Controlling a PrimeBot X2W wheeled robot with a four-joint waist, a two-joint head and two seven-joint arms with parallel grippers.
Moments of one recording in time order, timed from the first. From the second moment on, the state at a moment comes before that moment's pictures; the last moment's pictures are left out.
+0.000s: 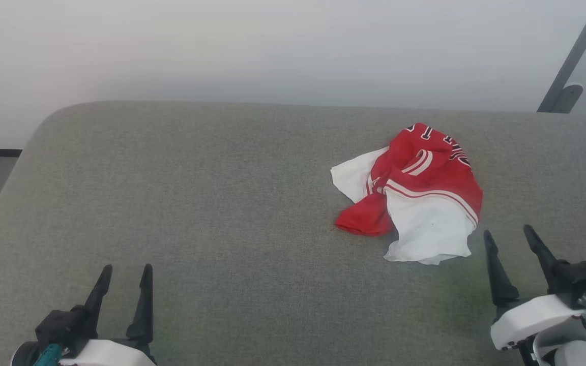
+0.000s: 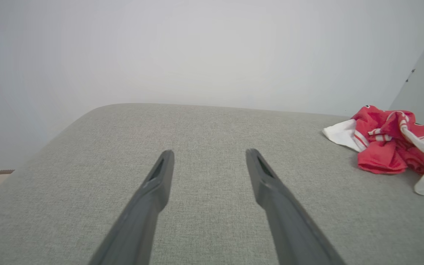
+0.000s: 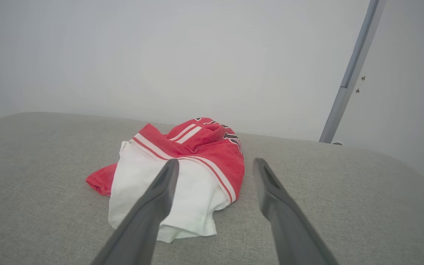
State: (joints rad) left arm 0.04 0.20 0.02 0.20 -0.29 -0.08 -0.26; right arm -0.08 -0.18 -0.04 0.28 0.15 0.13 -0.26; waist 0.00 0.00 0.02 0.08
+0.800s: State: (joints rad) left arm -0.08 0.06 0.02 0.24 -0.25 -0.13 -0.26; right arm -0.45 -0.75 0.75 0.19 0.39 0.13 0.26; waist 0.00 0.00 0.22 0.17
